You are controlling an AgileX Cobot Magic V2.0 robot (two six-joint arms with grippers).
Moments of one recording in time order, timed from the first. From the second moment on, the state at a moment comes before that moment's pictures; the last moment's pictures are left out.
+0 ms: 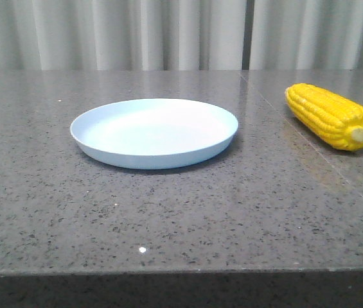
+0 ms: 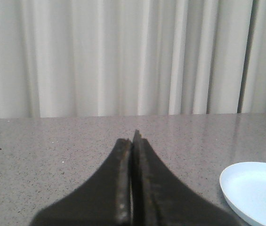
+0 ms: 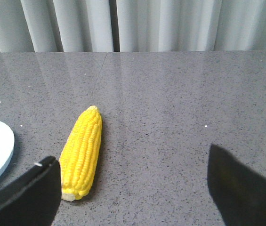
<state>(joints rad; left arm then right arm) -0.06 0.00 -0.36 -0.13 0.35 0.14 0.02 0.37 -0.50 0.09 0.41 0.02</state>
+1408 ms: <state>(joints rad) -0.06 0.00 -0.35 -0.13 0.34 0.14 0.16 1.21 -1.00 0.17 0.69 0.02</state>
